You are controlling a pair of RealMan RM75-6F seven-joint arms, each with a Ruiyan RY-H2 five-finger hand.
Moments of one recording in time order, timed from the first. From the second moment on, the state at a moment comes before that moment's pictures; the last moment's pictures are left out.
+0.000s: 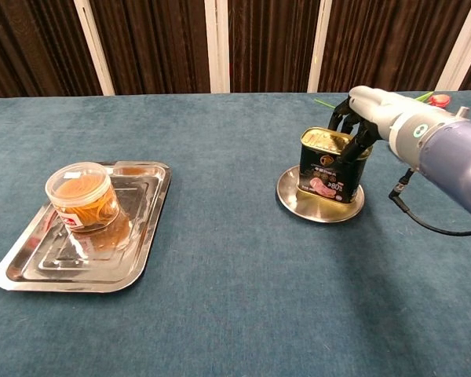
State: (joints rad) left arm -0.04 -1.26 -0.23 -1.58 1.39 1.75 0.14; right arm 0.77 -1.74 0.42 -1.58 -0.60 1.27 -0.73
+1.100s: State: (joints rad) left arm -0.01 -1.19 -0.16 -1.73 1.34 1.66 0.25; right arm 0.34 -1.27 0.06 -1.70 -1.17 1.44 -0.27
